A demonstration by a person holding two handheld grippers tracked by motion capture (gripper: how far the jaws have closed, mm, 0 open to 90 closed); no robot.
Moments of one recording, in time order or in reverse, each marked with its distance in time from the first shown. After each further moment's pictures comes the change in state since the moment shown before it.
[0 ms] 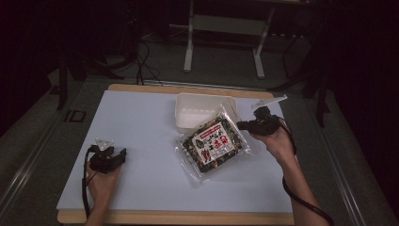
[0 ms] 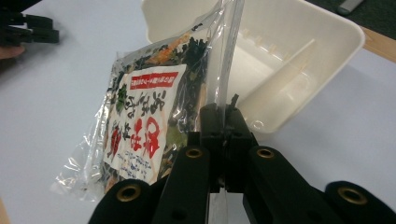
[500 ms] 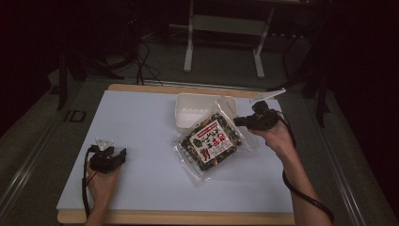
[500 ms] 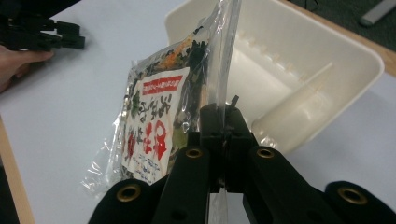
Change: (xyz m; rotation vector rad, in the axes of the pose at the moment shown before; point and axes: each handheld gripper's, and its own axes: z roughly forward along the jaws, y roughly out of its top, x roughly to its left) left arm 0.000 0.000 0.000 0.001 0.000 -0.001; right arm 0.002 0.019 -0.004 -0.009 0.069 -0.052
